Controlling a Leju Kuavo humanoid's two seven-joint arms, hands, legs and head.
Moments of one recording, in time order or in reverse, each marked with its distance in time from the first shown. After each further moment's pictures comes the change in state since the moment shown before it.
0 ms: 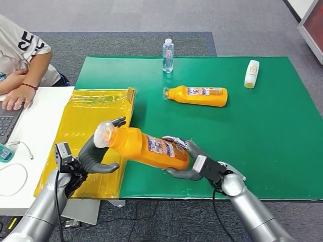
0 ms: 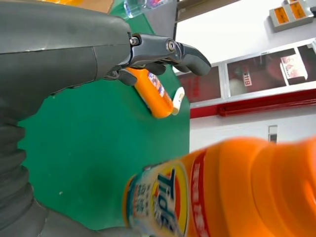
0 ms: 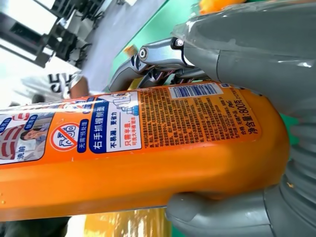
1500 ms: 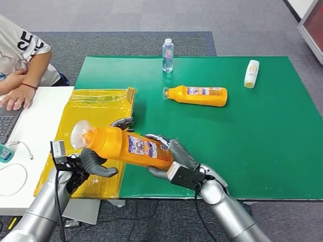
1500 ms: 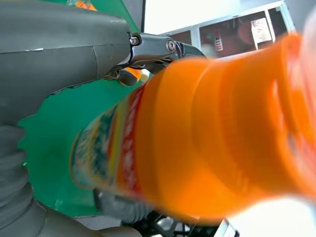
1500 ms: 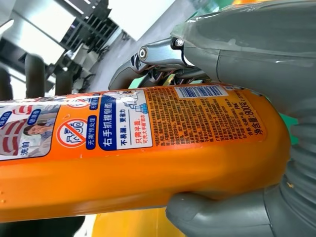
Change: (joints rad) left arm -0.024 -0.012 -0.029 -0.053 0.063 -0.171 0.000; right arm 0.034 0.129 0.038 -0.028 0.159 -0.204 0.043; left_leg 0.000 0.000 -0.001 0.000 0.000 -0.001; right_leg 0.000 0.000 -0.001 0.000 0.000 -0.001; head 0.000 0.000
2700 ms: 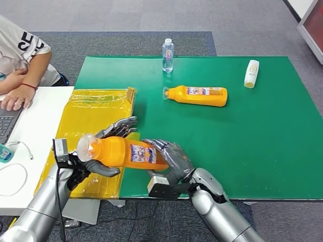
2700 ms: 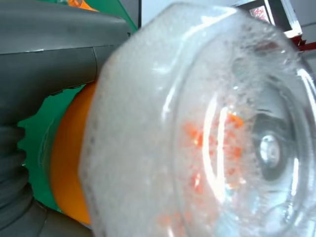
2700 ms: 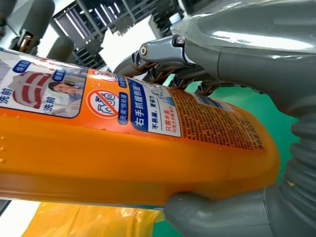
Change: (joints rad) left arm -0.028 0.012 -0.037 0.000 -0.005 0.010 0.000; right arm 0.007 0.002 0.085 0.034 0.314 -0.266 0.096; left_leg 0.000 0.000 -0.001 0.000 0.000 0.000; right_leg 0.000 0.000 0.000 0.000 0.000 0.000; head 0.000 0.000
